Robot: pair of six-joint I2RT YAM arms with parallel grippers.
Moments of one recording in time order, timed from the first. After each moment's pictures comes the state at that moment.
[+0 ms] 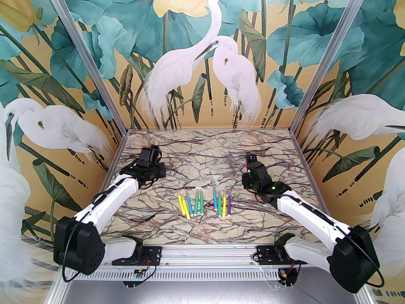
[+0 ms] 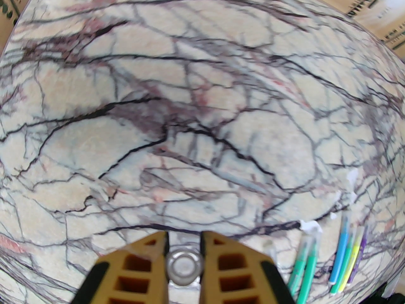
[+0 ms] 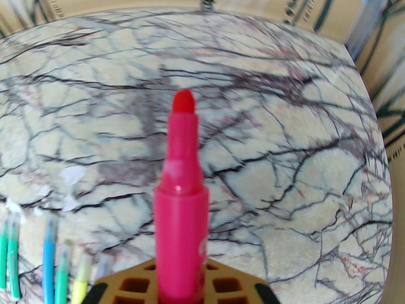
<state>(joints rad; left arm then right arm) -0.23 1.33 0.96 -0.57 -0.12 -0.32 0.44 1.19 0.72 -0.36 0.24 0.29</state>
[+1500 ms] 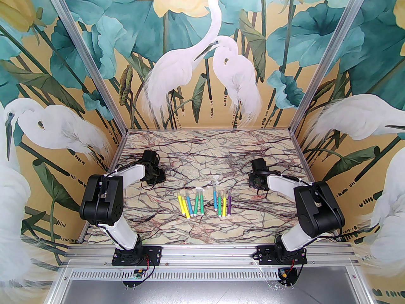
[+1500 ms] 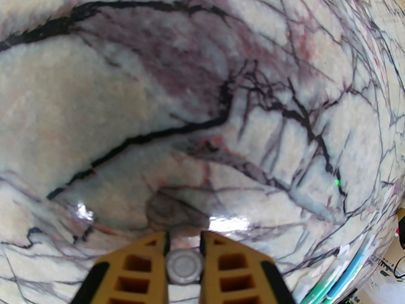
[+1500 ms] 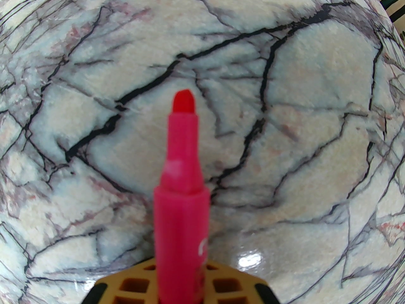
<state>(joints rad) -0.07 1.74 0.99 -0.48 0.14 -0.36 0.23 1.61 0.79 -0.33 0.18 0.45</state>
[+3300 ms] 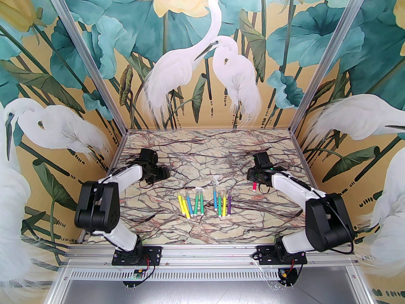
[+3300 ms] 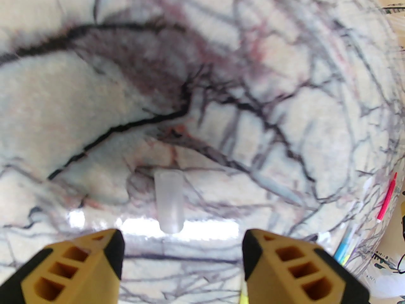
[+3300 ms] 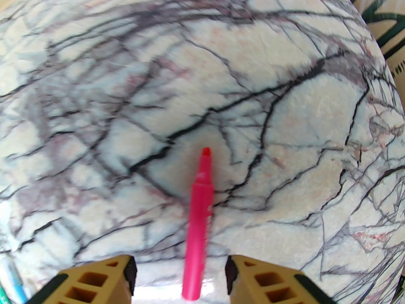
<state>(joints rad) -0.07 1.60 0.97 -0.51 0.17 -0.36 0.26 1.44 0.86 -0.47 0.14 0.41</state>
